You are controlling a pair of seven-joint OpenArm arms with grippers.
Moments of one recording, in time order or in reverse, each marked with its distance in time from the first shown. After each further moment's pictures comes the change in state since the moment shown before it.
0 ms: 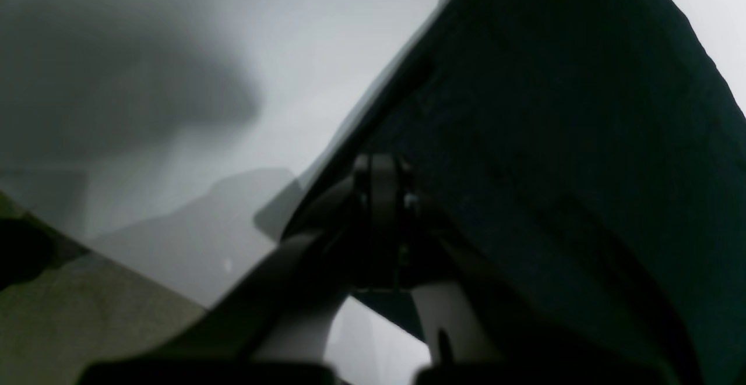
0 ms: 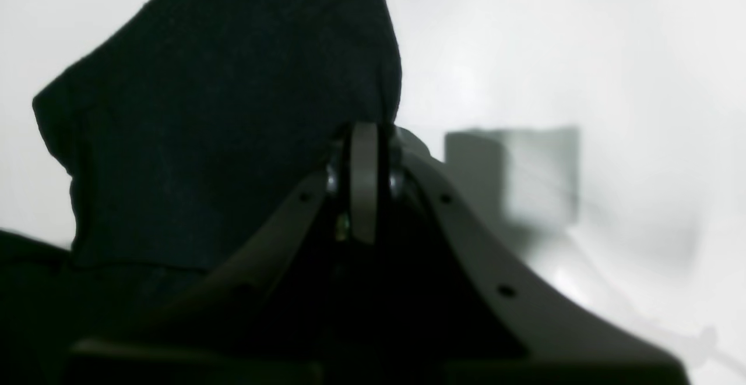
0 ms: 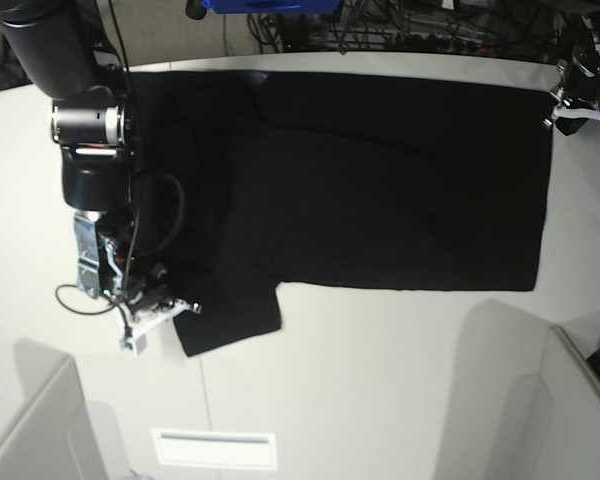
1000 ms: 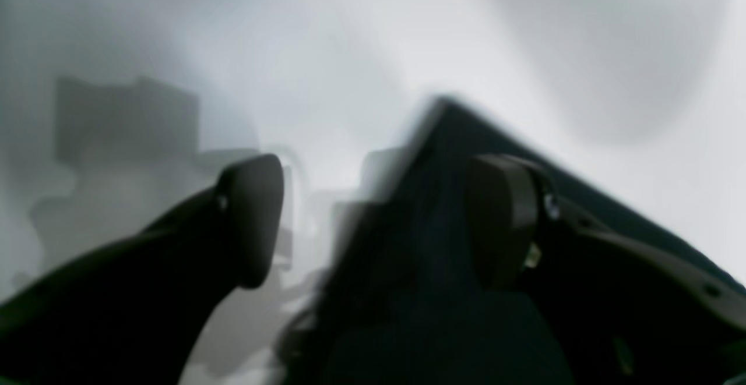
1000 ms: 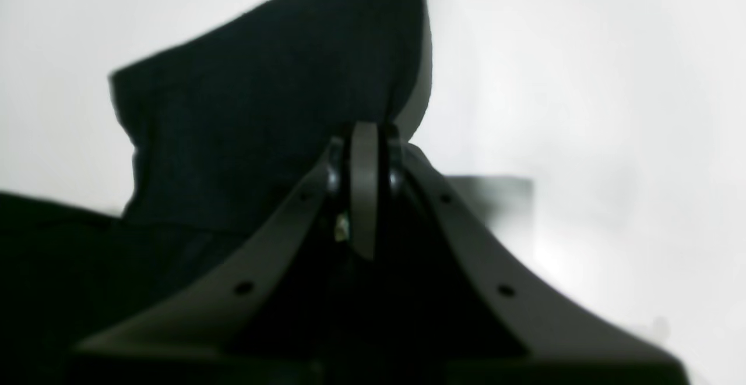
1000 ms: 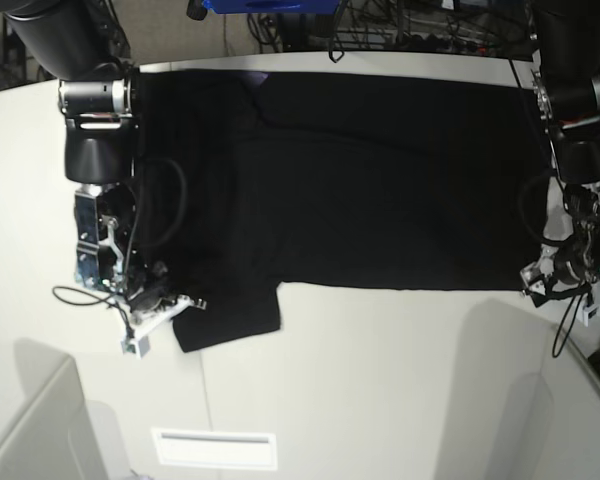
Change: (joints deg) left arm -58.0 -18.3 38.2 -57.0 15.5 2.2 -0.7; right arm -7.0 -0.3 -0.2 18.1 -0.5 -0.5 -5.3
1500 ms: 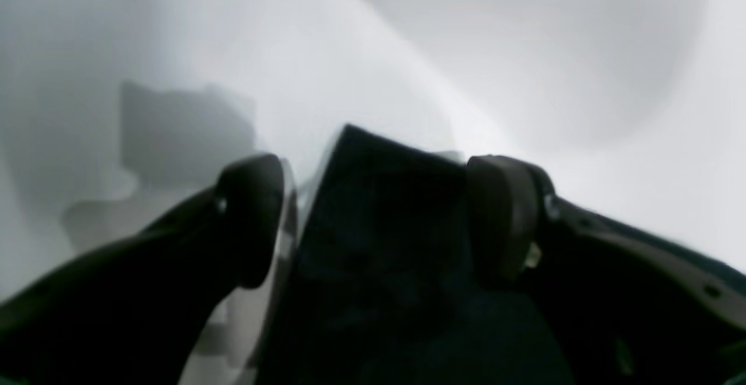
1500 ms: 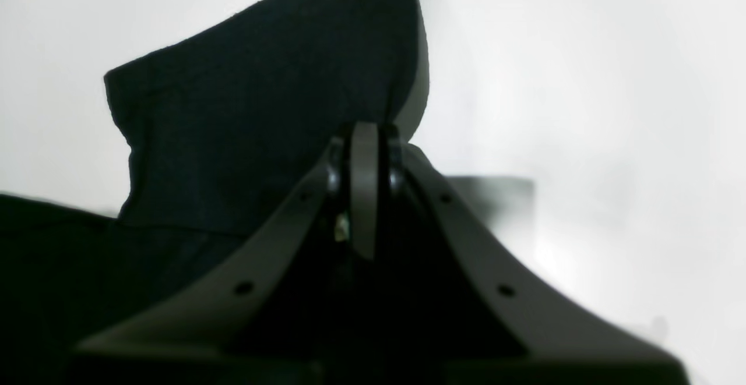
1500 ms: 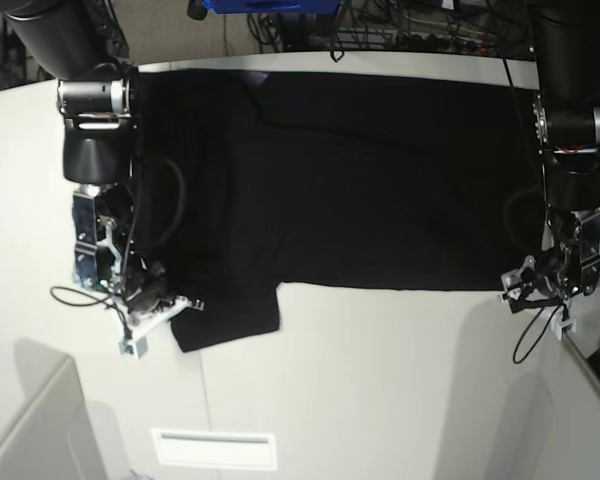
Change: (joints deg) left arm -6.8 1.1 13.2 -10.4 0.7 0.0 -7.0; right arm 0.0 0.3 0.2 0.0 0.0 0.0 0.0
